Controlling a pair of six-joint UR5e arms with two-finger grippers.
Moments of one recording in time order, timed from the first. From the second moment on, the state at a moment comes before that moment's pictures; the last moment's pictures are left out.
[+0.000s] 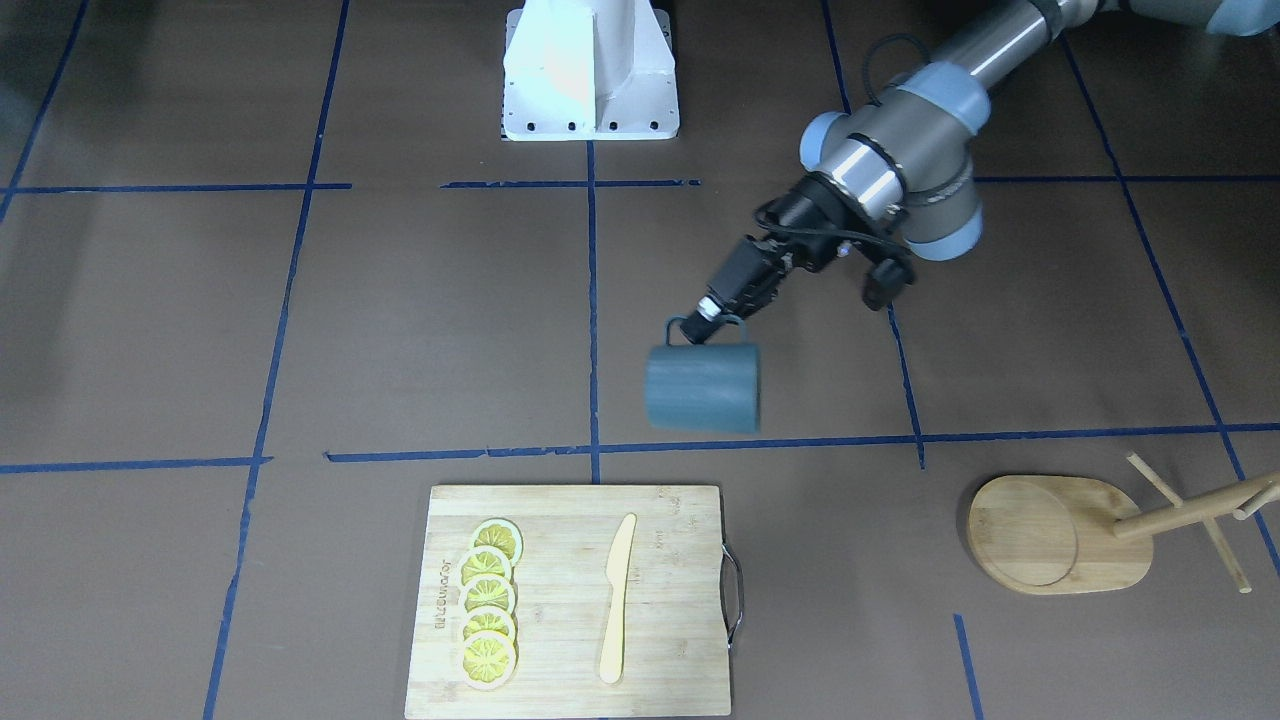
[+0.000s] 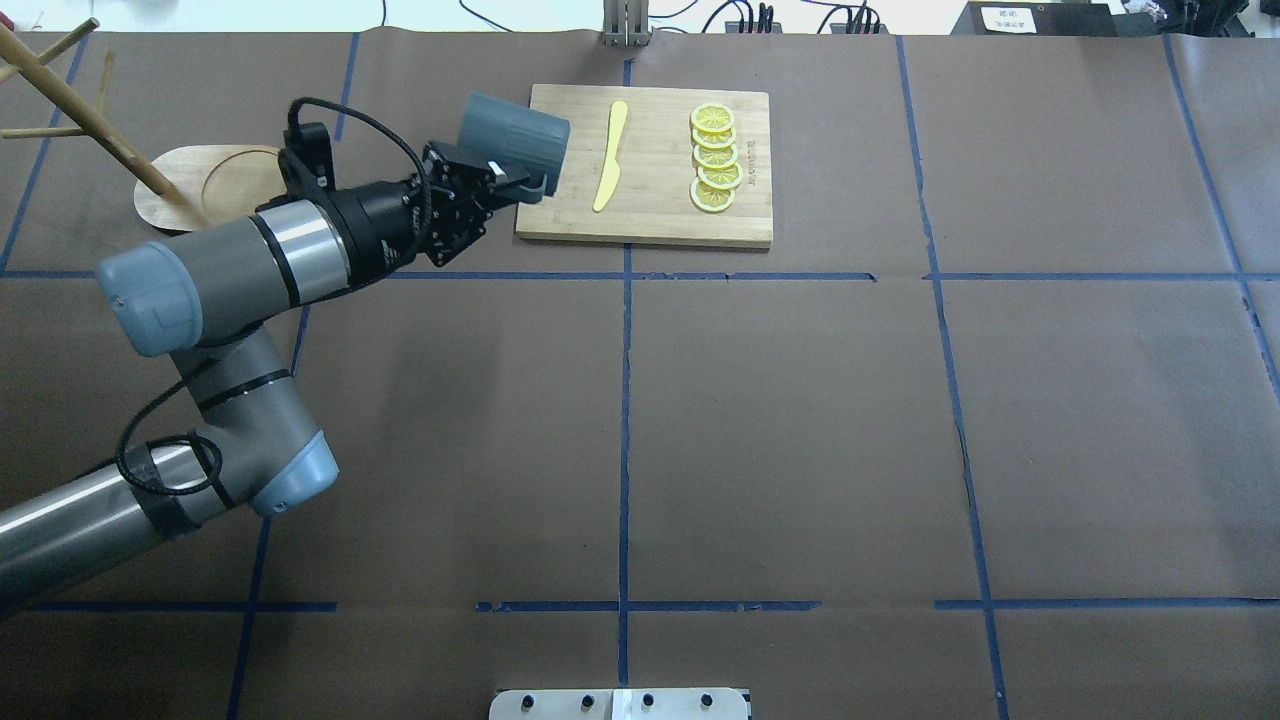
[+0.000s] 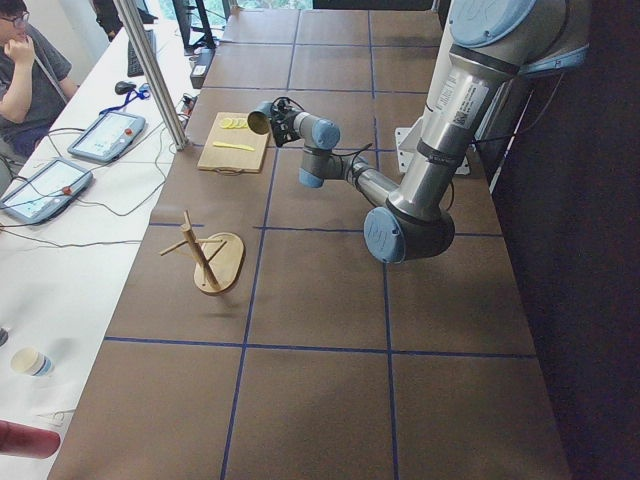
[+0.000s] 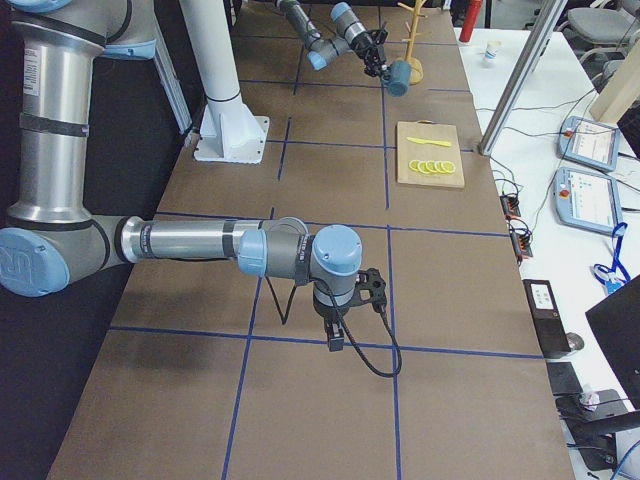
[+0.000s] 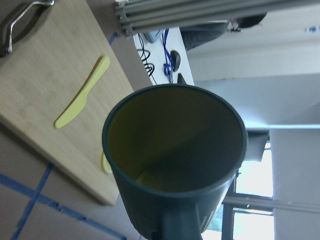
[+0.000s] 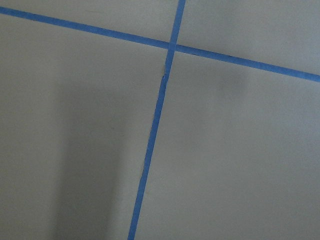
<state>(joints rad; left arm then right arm) -0.70 -2.06 -1.47 -3.07 -1.55 -2.16 1.61 -1.73 1.79 -1.69 2.32 -0.27</state>
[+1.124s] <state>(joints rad) -1.03 -1.94 -1.38 -3.08 -1.51 -2.80 1.61 -1.72 1.79 -1.68 2.31 -0.27</state>
